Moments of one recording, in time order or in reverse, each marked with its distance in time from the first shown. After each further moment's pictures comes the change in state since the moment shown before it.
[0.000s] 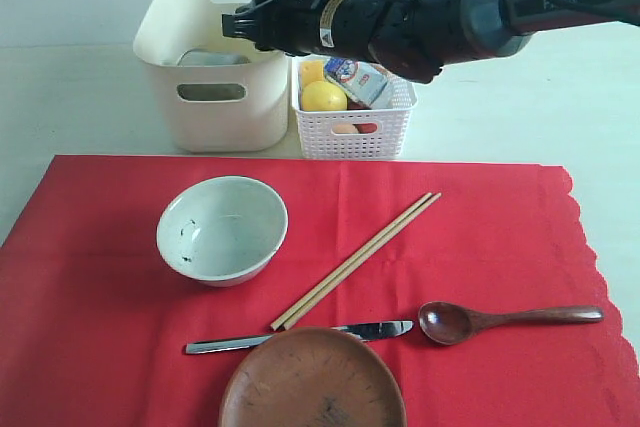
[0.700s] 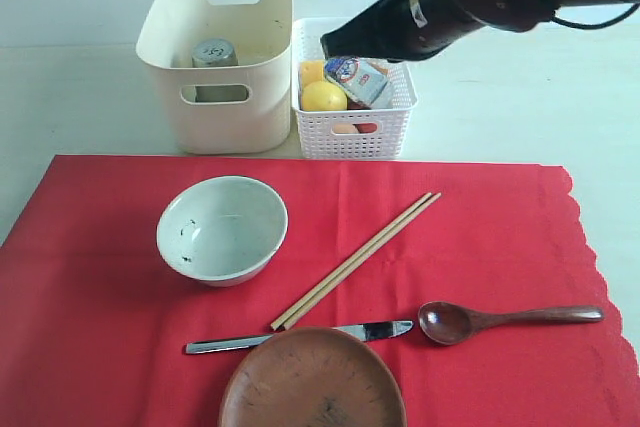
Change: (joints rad) left arm 0.000 0.000 0.000 0.000 0.000 0.000; right arm 0.020 -0.380 0.242 -0.042 0.704 -0.101
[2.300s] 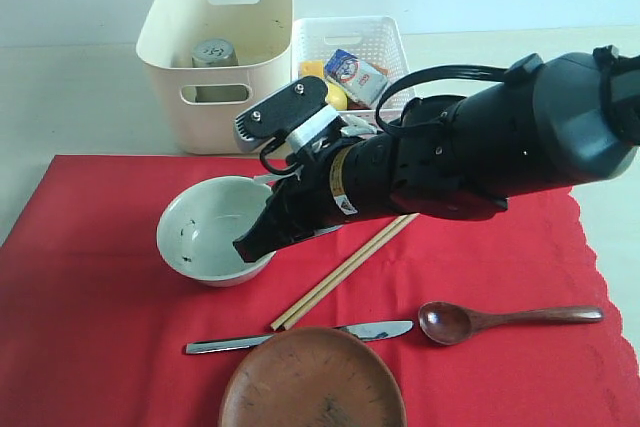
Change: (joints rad) left arm 0.000 0.000 0.000 0.000 0.000 0.000; right arm 0.244 0.058 0.319 0.025 -0.410 -0.082
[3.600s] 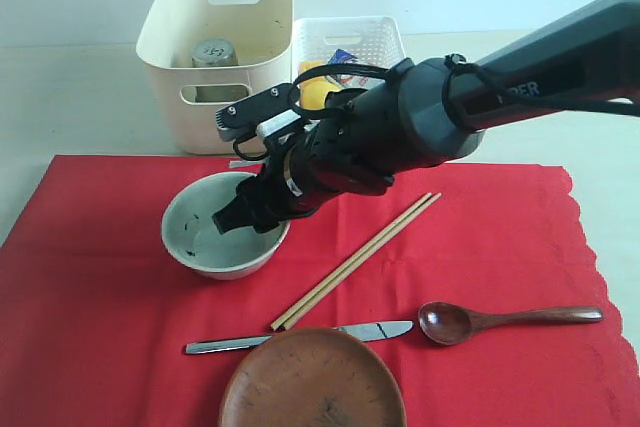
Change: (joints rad) left arm 0.000 0.000 0.000 0.000 0.000 0.000; right arm 0.000 0.254 -0.294 0.069 0.223 0.069
